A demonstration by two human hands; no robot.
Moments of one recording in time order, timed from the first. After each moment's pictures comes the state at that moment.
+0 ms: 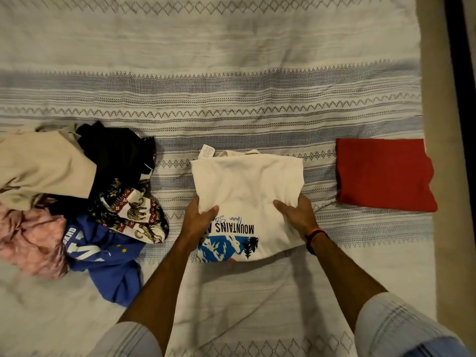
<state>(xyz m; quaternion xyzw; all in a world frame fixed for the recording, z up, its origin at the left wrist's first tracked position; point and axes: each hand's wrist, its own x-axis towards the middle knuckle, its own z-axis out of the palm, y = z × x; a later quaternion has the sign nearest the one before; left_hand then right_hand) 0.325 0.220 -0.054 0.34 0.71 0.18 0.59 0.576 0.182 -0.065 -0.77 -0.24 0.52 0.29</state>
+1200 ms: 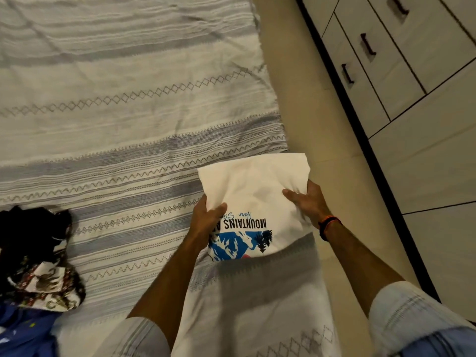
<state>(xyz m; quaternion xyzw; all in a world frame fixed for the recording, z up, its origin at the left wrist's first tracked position) 0.622 0.228 0.065 0.42 0.62 0.18 0.64 0.873 0.158 0.086 -0.75 -0.25 0.44 0.42</state>
